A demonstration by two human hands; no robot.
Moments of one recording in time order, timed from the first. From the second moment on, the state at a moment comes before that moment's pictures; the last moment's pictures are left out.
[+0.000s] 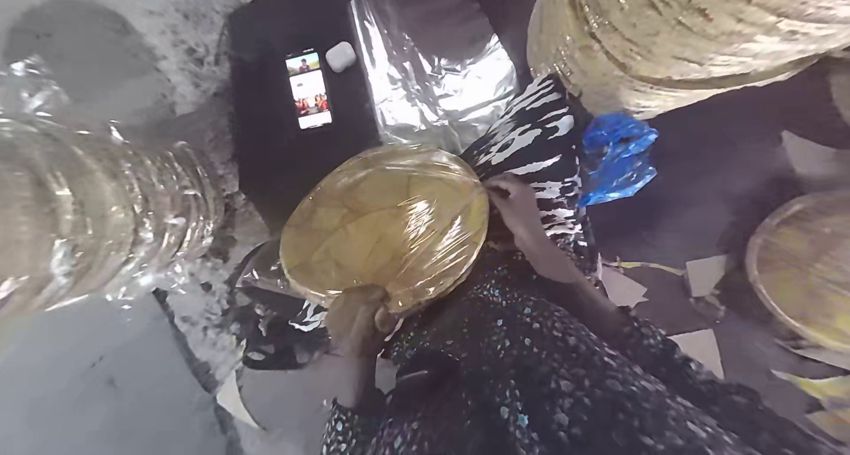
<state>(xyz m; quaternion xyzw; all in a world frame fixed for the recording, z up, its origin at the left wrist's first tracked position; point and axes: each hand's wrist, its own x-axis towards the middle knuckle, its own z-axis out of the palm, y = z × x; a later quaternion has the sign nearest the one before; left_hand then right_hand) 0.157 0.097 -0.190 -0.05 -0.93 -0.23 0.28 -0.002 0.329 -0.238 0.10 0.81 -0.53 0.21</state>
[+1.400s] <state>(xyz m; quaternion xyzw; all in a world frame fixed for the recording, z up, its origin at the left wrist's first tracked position) 0.142 0.110 -0.195 0.02 -0.92 -0.21 0.34 -0.044 0.314 -0.257 -0.09 0.78 -0.62 0.06</state>
